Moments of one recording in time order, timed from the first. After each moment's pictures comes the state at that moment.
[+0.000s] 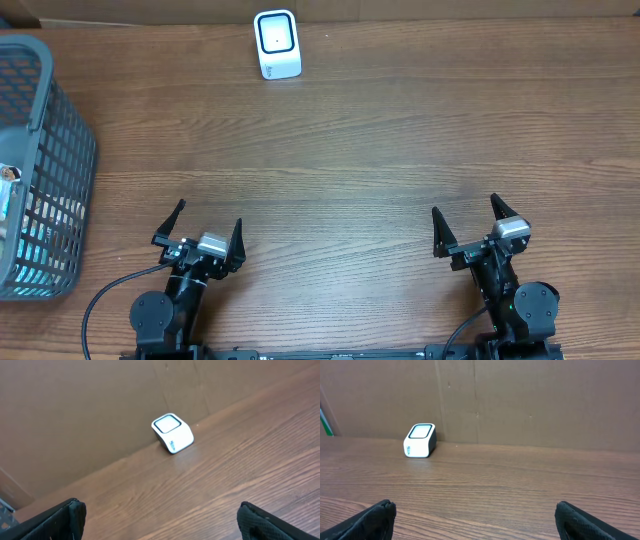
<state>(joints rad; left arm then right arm) 0.06 0.02 0.01 -0.03 0.29 0.39 0.08 0.01 0.02 -0.02 -0.15 0.04</state>
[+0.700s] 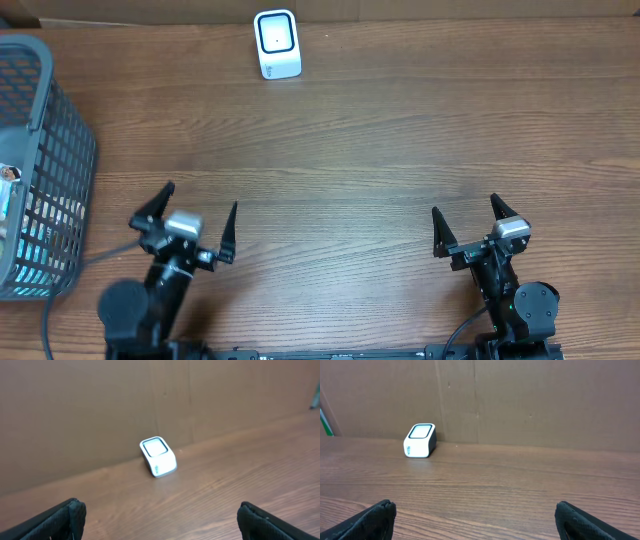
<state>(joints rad) 0.06 0.32 0.42 -0.19 0.34 0.15 0.08 0.01 0.02 -0.02 -0.15 0.04</state>
